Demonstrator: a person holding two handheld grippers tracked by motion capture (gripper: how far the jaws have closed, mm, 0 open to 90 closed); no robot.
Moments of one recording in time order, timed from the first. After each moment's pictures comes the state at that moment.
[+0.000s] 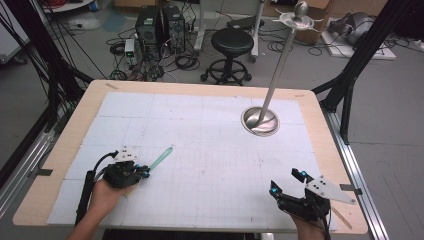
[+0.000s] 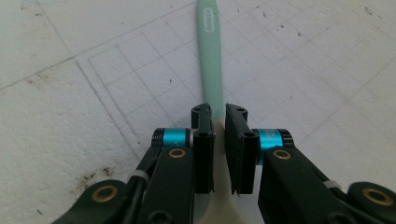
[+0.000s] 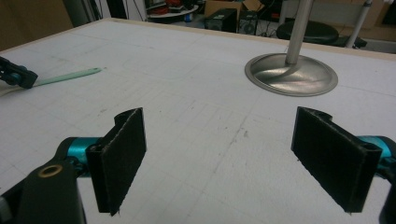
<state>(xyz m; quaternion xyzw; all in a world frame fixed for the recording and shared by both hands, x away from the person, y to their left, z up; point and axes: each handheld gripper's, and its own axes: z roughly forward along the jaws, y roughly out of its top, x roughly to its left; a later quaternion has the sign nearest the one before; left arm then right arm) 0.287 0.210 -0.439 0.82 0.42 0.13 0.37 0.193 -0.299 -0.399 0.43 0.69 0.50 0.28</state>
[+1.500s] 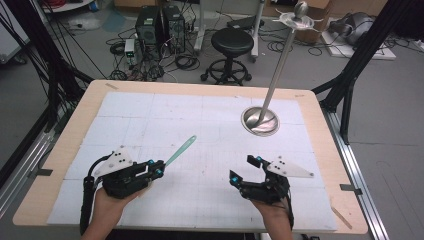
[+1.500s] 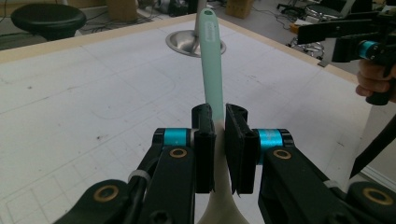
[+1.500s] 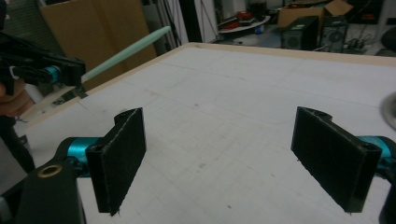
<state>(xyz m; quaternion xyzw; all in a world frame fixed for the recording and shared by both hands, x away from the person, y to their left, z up) 0.230 0.168 -0.360 0.76 0.32 0.14 0.55 0.232 -0.210 -0.382 0.37 0.70 0.59 0.15</state>
